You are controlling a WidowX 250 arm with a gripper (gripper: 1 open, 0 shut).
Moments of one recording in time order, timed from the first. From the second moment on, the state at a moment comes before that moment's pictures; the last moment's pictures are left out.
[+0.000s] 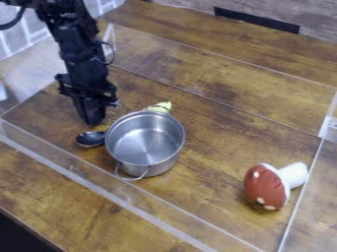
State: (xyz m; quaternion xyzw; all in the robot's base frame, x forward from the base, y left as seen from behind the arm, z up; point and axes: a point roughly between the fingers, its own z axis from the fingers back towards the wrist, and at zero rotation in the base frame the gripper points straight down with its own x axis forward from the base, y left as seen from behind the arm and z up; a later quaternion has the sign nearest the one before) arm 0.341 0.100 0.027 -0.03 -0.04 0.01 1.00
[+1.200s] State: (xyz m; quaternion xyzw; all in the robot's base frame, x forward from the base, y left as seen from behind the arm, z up) arm 0.343 0.133 0.029 -0.05 0.00 0.04 1.00
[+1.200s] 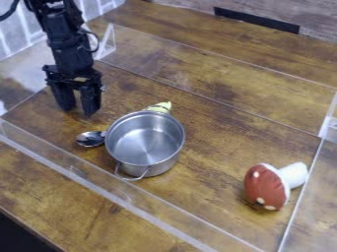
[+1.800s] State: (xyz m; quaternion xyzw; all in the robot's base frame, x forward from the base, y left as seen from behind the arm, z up) arm 0.351 0.110 0.036 -0.05 0.03 0.02 1.00
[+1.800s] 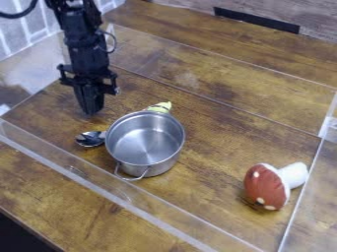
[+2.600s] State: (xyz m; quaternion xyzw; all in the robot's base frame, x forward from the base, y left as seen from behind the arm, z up) arm 0.334 0.094 0.025 -0.07 0.06 0.00 1.00
